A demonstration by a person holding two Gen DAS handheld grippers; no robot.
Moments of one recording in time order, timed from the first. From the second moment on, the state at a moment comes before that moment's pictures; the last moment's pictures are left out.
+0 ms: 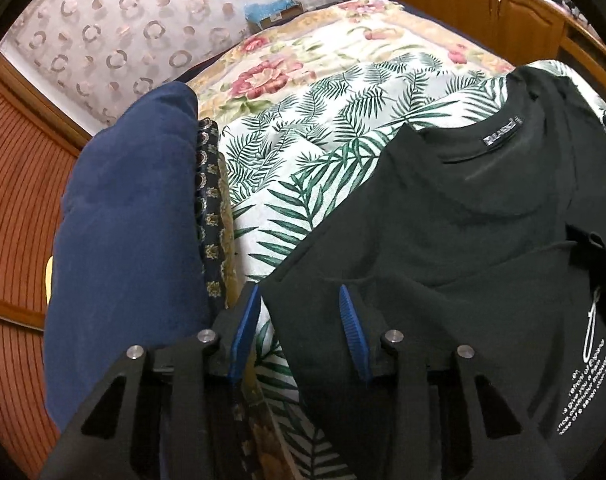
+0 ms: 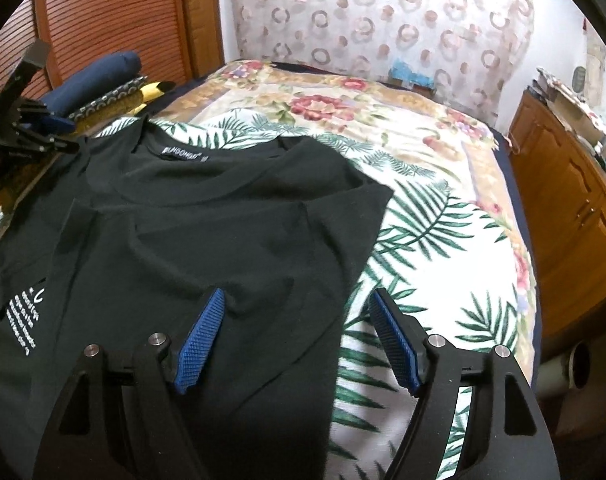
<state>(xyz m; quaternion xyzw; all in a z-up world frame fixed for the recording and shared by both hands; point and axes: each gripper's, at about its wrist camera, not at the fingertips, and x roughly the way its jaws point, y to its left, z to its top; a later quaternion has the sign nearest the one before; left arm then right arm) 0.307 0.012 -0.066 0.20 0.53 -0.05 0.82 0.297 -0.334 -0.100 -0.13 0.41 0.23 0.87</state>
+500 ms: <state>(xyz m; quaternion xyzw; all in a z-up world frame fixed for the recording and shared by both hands) 0.308 0.023 -0.077 0.18 0.53 -0.06 0.82 0.310 -0.346 -0.091 -0.11 0.41 0.22 0.88</state>
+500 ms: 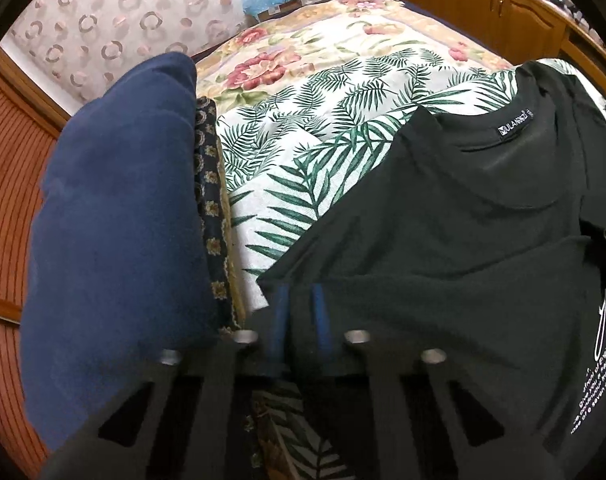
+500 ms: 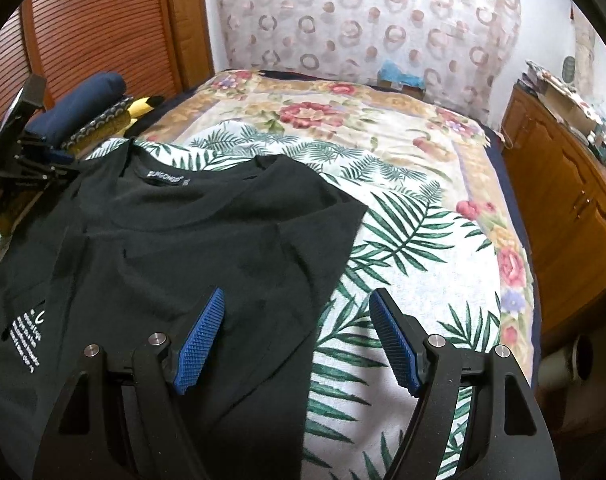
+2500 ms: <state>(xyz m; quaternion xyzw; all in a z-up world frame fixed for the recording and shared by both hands) 0.023 0.039 0.026 0.03 0.27 -0.16 0.95 0.124 -0.348 0.010 -0.09 0.26 0.23 0.94</state>
